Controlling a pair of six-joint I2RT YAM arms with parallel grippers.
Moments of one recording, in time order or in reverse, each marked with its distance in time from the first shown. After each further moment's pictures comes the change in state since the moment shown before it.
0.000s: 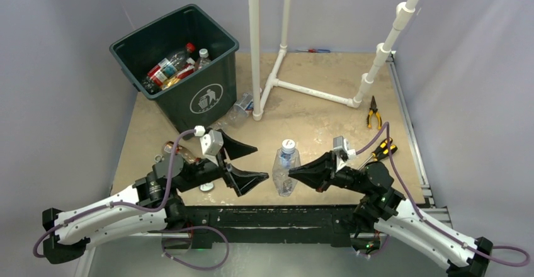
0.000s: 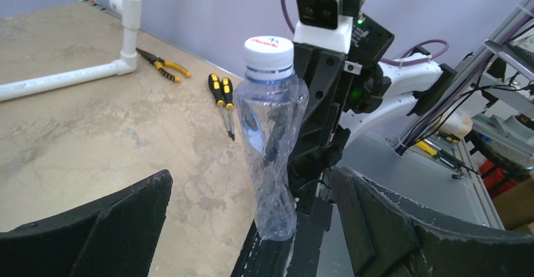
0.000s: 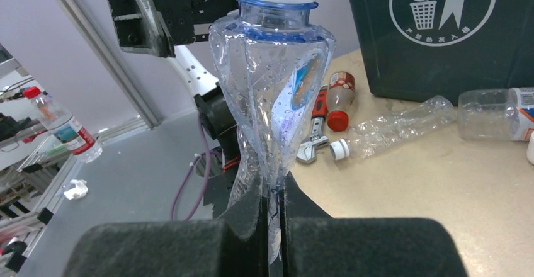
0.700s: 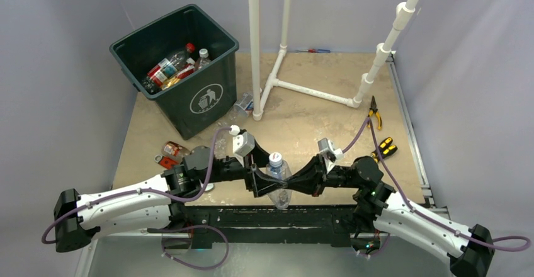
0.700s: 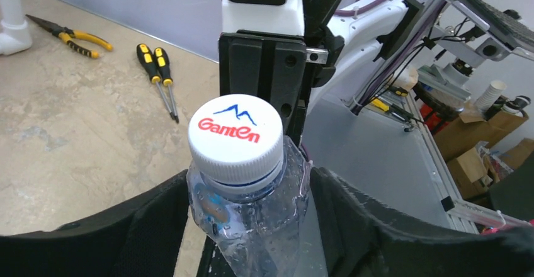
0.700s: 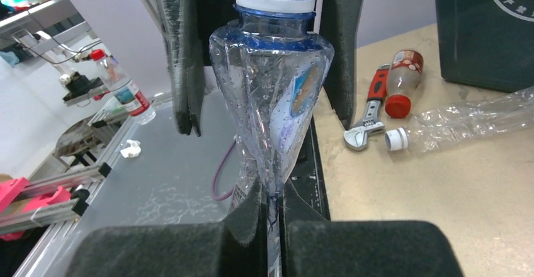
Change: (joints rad) left arm 0.000 0.269 -0.009 0.238 0.231 -0.042; right arm 0.000 0.168 -0.010 0.154 -0.215 0.050
